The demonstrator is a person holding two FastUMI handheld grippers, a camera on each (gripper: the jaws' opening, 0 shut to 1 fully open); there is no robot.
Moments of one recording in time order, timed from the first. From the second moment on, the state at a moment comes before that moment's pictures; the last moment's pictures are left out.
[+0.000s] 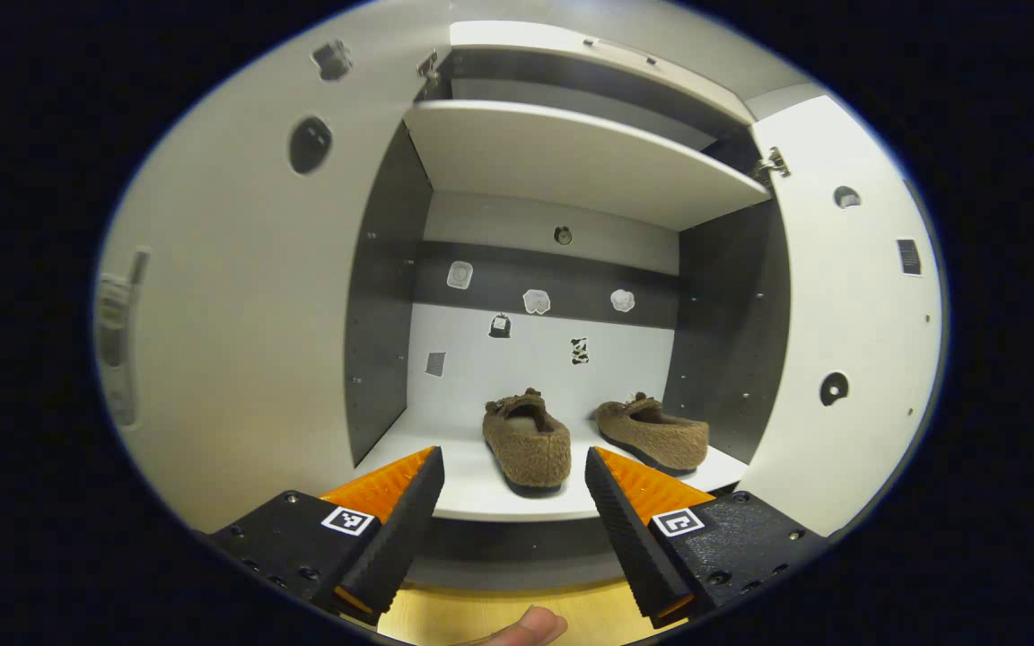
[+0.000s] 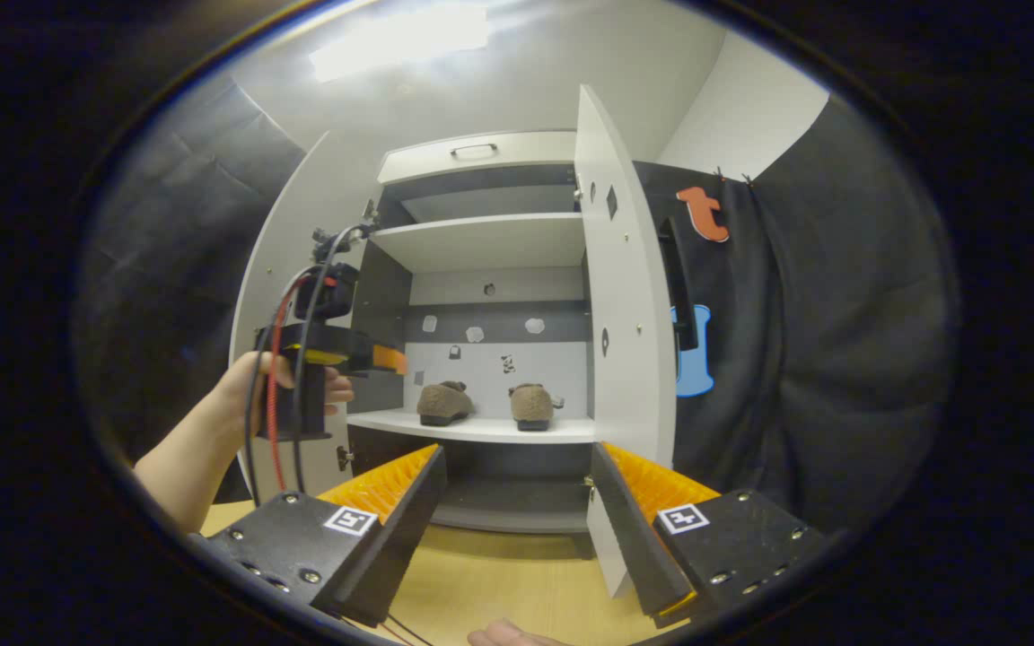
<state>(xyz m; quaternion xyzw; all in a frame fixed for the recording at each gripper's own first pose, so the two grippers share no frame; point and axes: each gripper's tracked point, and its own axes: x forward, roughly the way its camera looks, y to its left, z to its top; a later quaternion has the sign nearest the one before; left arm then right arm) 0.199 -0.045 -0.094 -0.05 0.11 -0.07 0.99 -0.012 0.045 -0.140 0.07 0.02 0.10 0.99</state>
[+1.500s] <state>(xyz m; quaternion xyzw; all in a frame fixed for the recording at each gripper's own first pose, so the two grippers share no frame) -0.058 0.000 -0.028 -0.05 0.02 -0.11 0.99 0.165 -0.202 -0.096 0.04 0.09 0.09 0.99</state>
